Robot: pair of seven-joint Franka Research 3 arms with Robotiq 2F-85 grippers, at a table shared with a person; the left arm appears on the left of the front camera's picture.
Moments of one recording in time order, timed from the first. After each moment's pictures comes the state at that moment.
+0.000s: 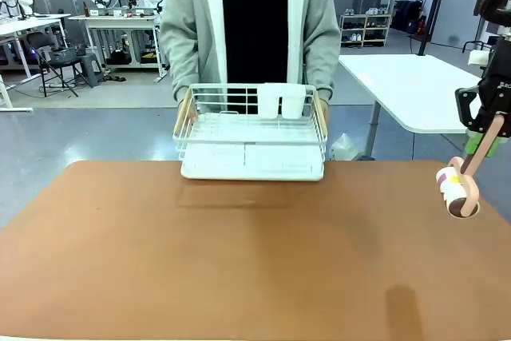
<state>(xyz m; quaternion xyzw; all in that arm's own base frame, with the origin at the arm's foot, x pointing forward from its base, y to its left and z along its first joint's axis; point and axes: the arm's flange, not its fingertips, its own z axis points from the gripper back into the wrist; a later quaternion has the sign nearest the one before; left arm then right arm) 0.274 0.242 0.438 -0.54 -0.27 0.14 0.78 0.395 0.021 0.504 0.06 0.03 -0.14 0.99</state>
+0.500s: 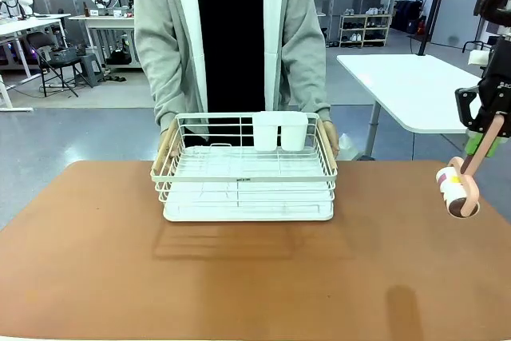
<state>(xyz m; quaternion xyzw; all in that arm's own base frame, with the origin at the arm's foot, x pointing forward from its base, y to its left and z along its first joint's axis) 0.274 0.242 0.438 -0.54 -0.27 0.14 0.78 0.395 0.021 0.504 0.06 0.03 -0.14 0.99</state>
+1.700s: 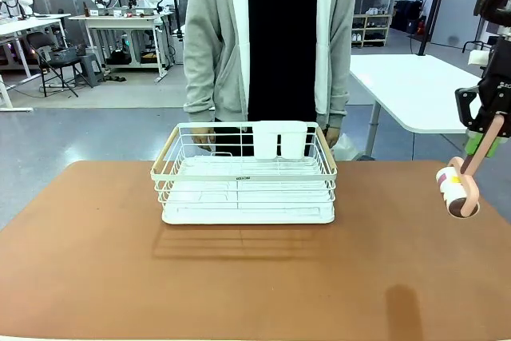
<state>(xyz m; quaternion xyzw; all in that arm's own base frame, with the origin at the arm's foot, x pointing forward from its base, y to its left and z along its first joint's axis) 0.274 0.242 0.438 -0.54 -0.27 0.14 0.78 0.395 0.021 0.504 0.06 0.03 -0.14 0.99</state>
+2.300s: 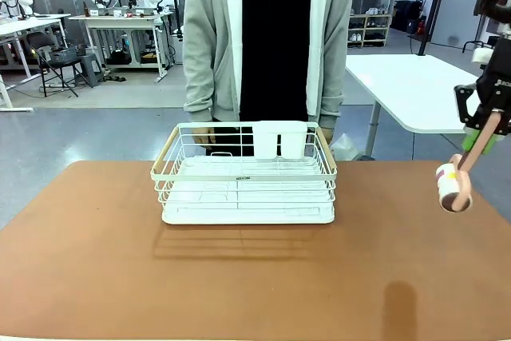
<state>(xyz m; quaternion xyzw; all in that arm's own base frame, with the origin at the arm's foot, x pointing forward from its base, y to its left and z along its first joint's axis) 0.274 0.242 0.438 -0.54 -0.27 0.14 0.78 0.404 0.019 0.508 0.07 0.01 -0.23 0.97</state>
